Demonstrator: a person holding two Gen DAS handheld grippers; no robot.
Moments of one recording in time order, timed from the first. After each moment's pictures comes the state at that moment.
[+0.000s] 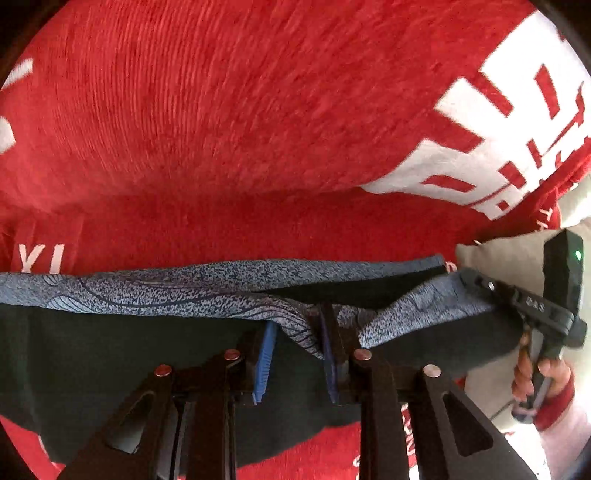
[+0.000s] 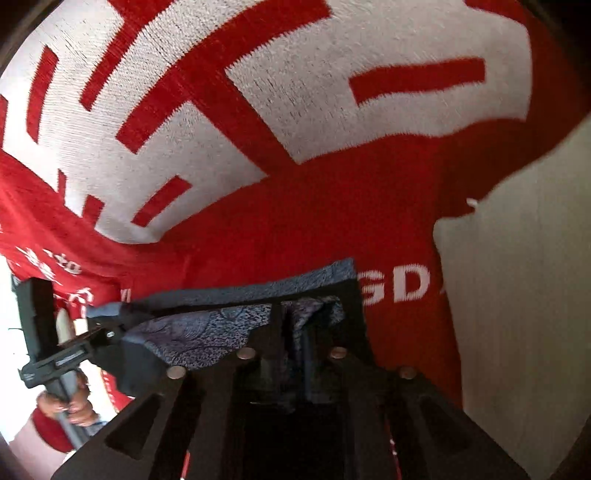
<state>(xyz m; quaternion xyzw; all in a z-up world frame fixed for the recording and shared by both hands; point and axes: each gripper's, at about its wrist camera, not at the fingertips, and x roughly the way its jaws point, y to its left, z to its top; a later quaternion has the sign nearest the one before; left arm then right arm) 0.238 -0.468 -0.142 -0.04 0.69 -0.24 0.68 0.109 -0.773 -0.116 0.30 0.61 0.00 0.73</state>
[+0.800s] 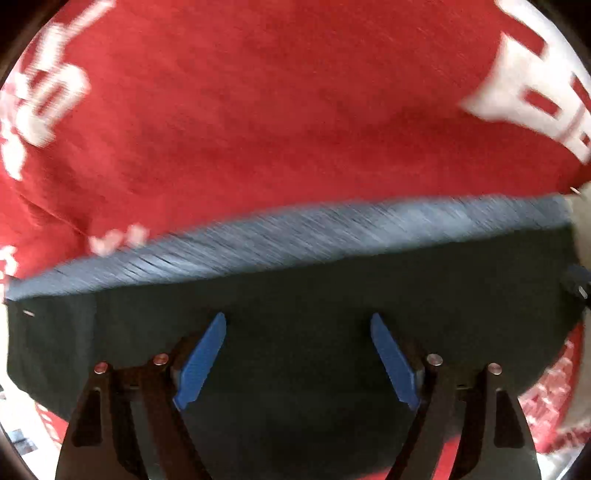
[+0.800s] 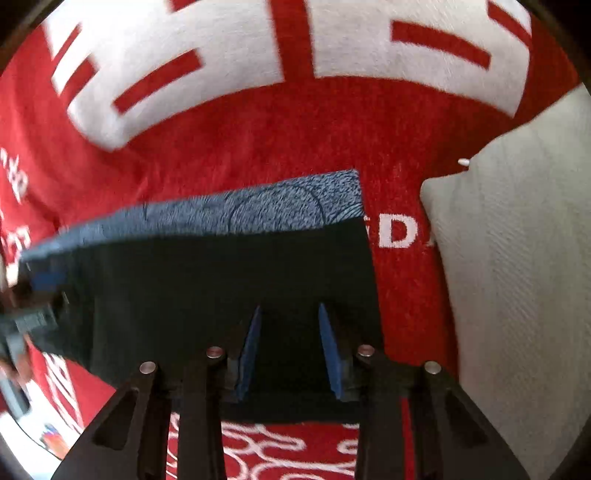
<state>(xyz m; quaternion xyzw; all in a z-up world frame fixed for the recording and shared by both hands) 0.207 -0.437 -0.189 0.13 0.64 -0.11 0.75 0.052 -0.724 -0.144 0.13 0.64 -0.04 0.76</state>
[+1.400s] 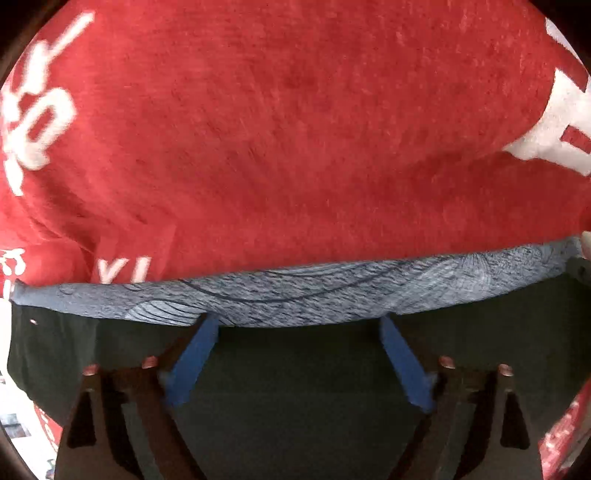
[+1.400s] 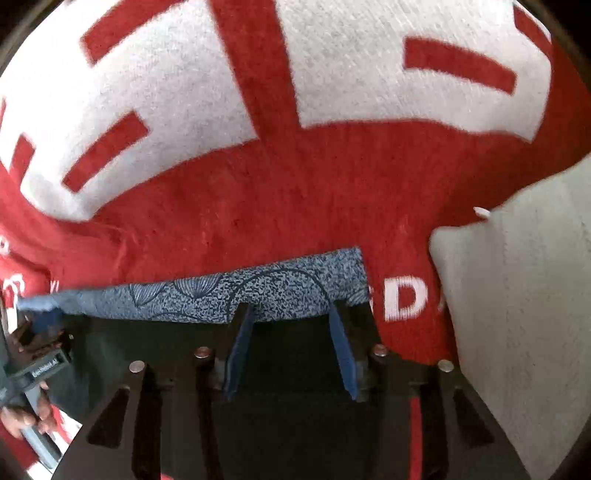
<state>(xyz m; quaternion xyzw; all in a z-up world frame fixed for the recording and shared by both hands) 0.227 -0.450 -0.210 0.12 0.61 -0.08 0.78 0.097 -0.752 -0.161 0.17 0.61 -0.08 0.77</state>
